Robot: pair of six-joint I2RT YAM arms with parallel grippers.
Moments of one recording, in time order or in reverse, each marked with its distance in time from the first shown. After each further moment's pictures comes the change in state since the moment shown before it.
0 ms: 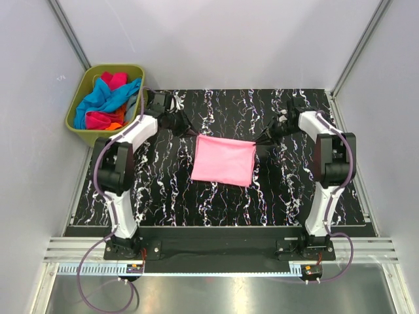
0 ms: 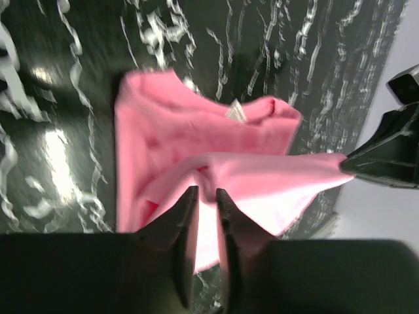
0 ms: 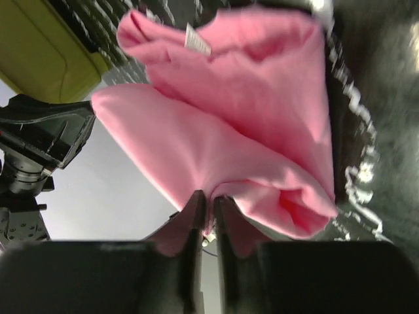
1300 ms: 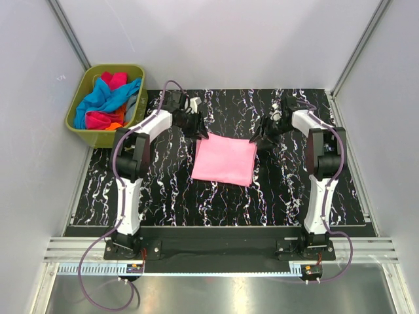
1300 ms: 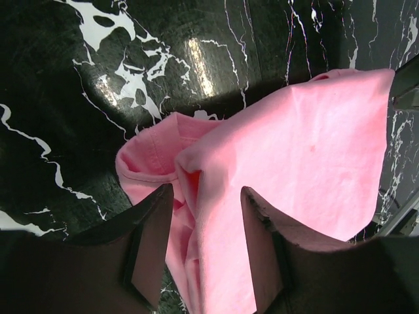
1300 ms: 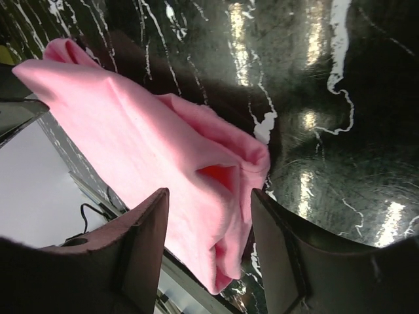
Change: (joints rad) left arm -0.055 0.293 0.290 -0.117 0.053 0.418; right arm 0.028 0.158 0.123 0.051 0.131 -0.348
